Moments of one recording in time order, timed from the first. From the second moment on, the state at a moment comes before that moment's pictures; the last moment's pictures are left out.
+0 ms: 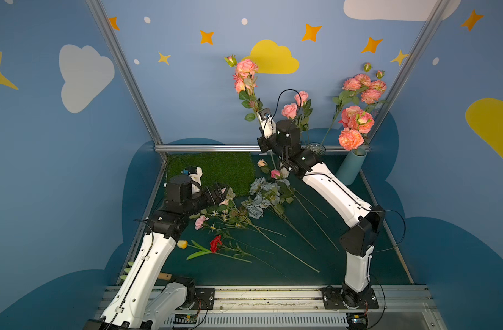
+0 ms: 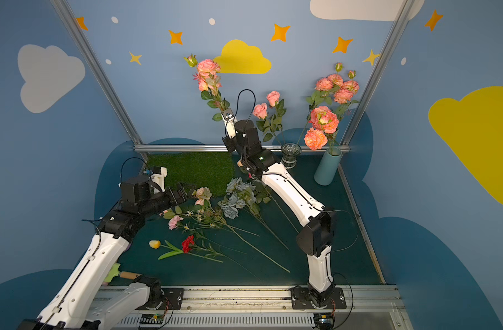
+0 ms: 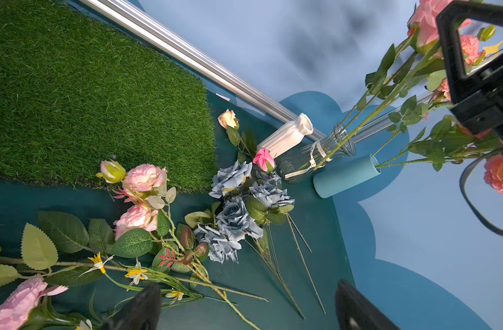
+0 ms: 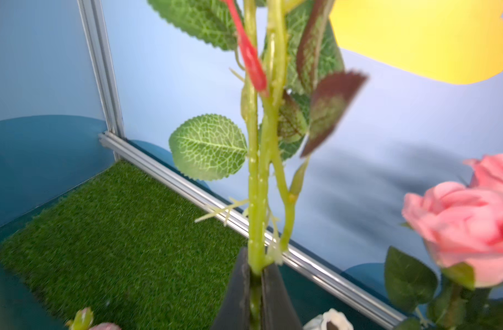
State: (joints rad) left arm -0.18 0.96 1.00 -0.54 0.33 -0.61; right arm 0.71 1.97 2.13 -0.26 0.24 -0.20
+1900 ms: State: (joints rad) left arm -0.11 0.99 0.96 -0.49 0.46 -0.65; right arm 0.47 2.20 1.89 0.24 0.26 -0.22
